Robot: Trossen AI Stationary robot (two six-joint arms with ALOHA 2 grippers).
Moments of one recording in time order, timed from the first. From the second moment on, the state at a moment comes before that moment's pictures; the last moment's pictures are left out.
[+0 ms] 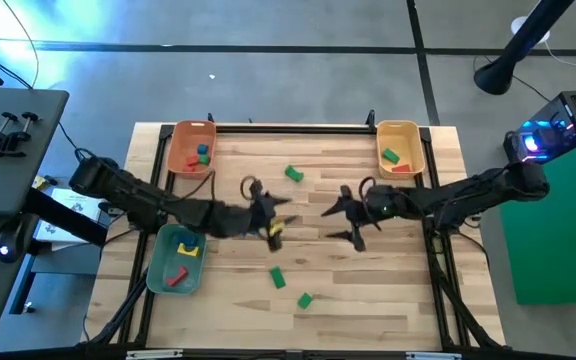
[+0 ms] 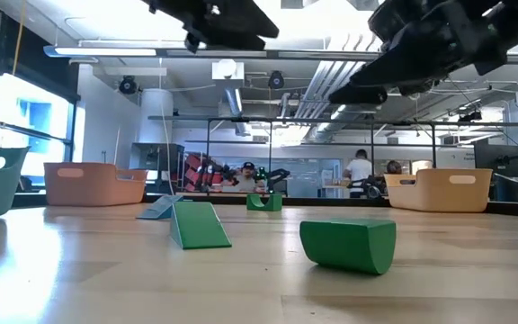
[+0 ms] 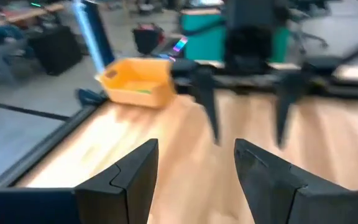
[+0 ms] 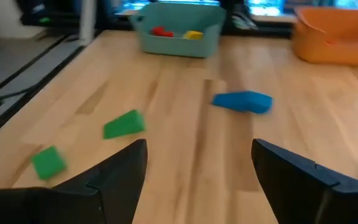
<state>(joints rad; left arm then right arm) -0.26 1.51 0.92 0.27 -0.63 -0.07 0.05 1.22 0.50 0.33 -0.13 -0.05</state>
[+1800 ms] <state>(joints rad) -0.08 1.81 0.92 0.44 -0.30 -0.04 0.07 1.73 0.52 0.59 -0.05 -0.11</state>
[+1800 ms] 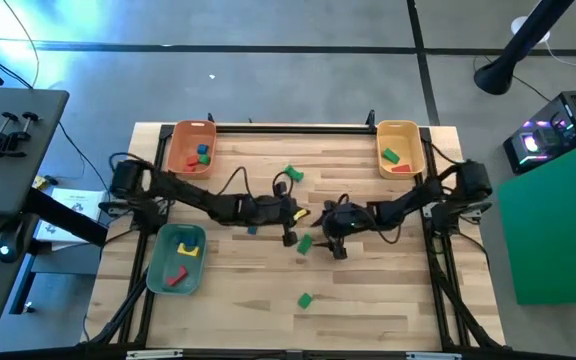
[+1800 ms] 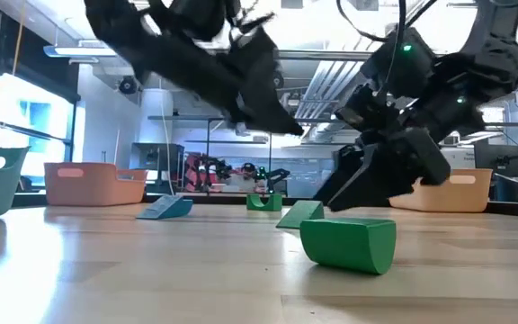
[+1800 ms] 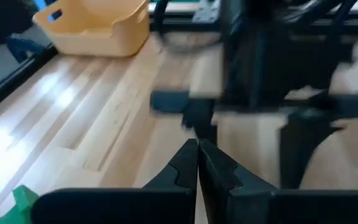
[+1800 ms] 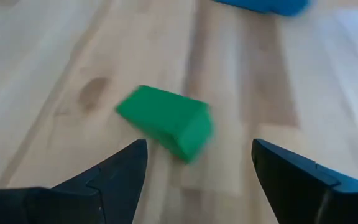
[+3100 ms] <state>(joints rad) -0.36 1.49 0.94 -0.02 -1.05 -0.15 -0.16 1.08 0.69 -0.43 0.85 0.32</state>
